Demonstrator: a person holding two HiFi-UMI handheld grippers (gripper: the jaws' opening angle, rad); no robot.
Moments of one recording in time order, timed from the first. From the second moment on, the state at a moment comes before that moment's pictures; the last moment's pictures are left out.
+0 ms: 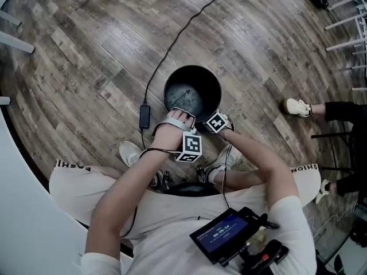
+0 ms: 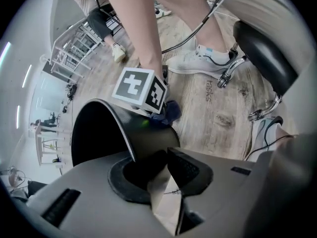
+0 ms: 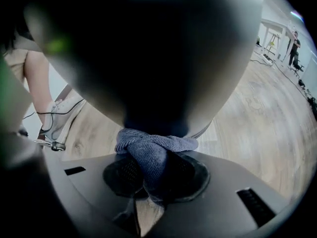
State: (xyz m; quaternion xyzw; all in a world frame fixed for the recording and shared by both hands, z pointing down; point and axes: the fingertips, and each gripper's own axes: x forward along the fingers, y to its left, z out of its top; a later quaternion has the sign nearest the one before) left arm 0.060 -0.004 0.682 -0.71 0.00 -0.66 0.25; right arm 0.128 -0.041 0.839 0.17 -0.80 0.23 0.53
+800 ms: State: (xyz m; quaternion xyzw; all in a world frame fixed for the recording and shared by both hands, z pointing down) left arm 0.058 -0.009 0.681 -0.71 0.03 -0.67 0.21; right arm 0.153 -0.021 0.749 0.19 -0.79 0.28 0.51
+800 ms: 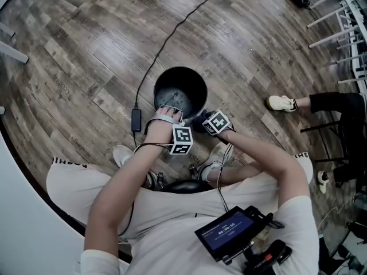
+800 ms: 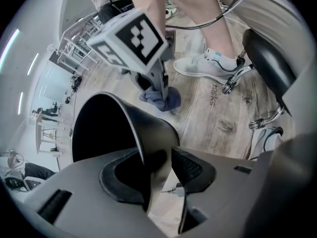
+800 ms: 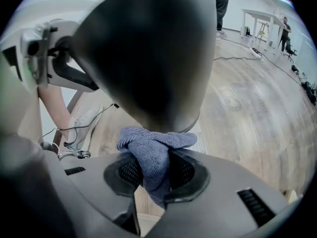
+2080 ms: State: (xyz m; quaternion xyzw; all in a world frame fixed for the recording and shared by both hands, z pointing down) left arm 0.065 -0.010 0.684 -0.70 0.03 -0.67 0.25; right arm 0.119 -0.028 0.849 0.19 -0.78 0.28 0.52
